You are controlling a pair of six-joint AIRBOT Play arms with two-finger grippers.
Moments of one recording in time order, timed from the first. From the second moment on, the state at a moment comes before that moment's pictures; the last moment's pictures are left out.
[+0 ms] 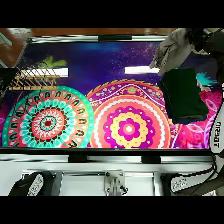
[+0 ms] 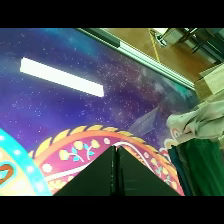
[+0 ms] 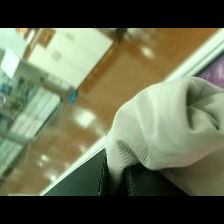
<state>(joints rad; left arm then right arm) 0.35 -0.72 1.03 0.58 -0.92 -1.29 -0.18 -1.68 1.82 2.43 -0.45 -1.52</state>
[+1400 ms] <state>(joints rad) 0.35 -0.75 1.00 0.55 -0.89 -1.29 -0.30 -1.62 1.82 1.77 -1.05 -1.10</state>
